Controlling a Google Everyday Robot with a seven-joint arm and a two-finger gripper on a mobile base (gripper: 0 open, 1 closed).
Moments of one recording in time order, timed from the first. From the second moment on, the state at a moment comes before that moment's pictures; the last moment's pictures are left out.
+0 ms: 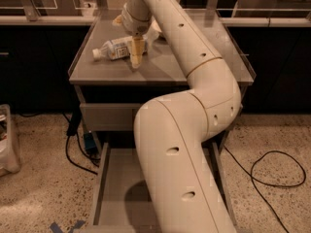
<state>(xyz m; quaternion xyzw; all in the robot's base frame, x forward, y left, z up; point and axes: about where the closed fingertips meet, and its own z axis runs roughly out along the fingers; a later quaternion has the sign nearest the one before) 0.809 0.088 0.860 -0.83 0.49 -0.02 0.25</state>
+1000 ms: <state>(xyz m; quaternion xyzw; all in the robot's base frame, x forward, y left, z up) 0.812 0.117 0.841 -0.84 0.47 0.01 0.26</state>
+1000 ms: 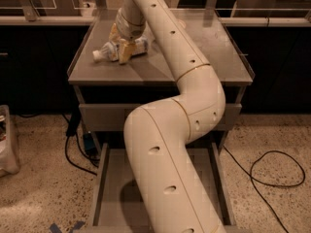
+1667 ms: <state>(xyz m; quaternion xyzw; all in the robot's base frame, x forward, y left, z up) 0.811 0.117 0.842 -0.84 0.47 0.01 0.26</state>
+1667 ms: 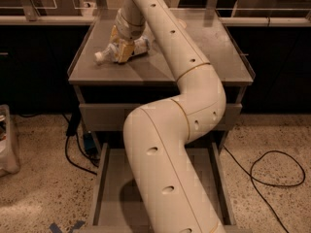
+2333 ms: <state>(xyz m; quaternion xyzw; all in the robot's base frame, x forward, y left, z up) 0.814 0.120 0.841 -0.84 0.47 0.00 0.26</state>
